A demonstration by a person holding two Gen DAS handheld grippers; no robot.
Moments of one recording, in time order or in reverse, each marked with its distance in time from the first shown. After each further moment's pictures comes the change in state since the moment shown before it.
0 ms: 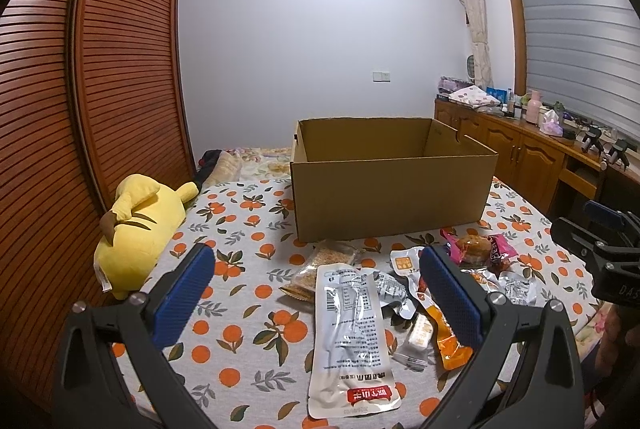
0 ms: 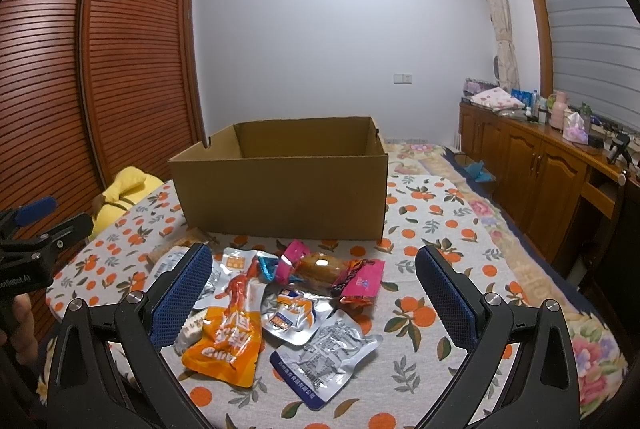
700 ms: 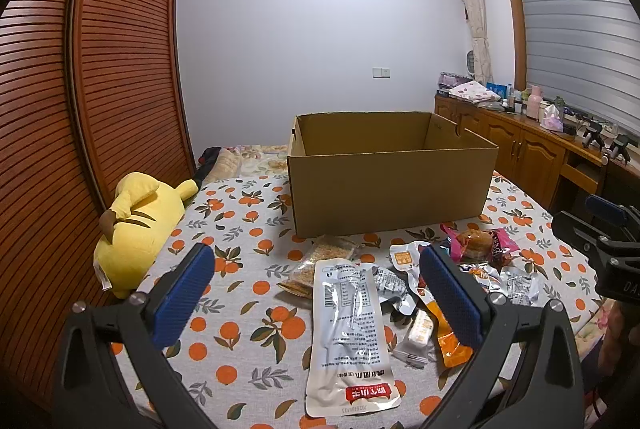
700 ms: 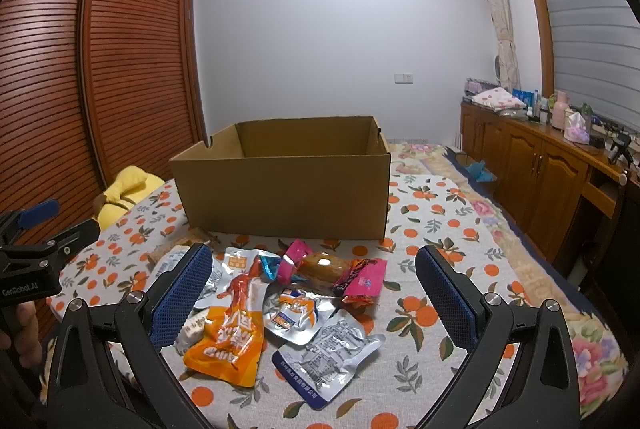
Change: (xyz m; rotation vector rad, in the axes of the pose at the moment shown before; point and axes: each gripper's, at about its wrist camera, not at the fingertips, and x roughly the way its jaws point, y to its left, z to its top) left arm 0.002 -0.004 -0.004 0.011 0.010 0.004; right arm 0.001 0.002 0.000 0.002 0.001 0.002
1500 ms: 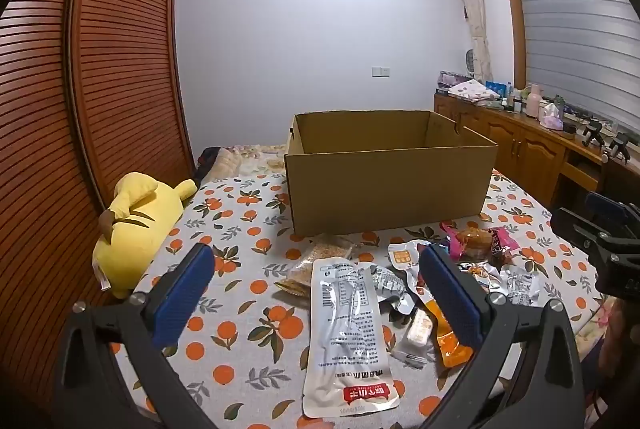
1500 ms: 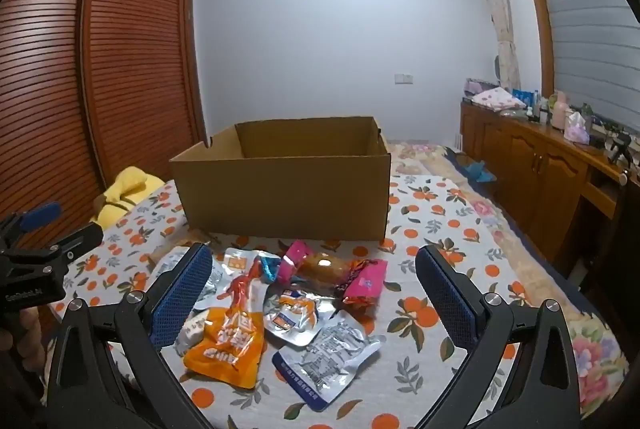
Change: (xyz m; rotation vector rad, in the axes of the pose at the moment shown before) left arm 0.000 0.000 0.000 -0.003 0.005 -0.004; right arm 0.000 0.001 0.000 0.002 -0.005 0.005
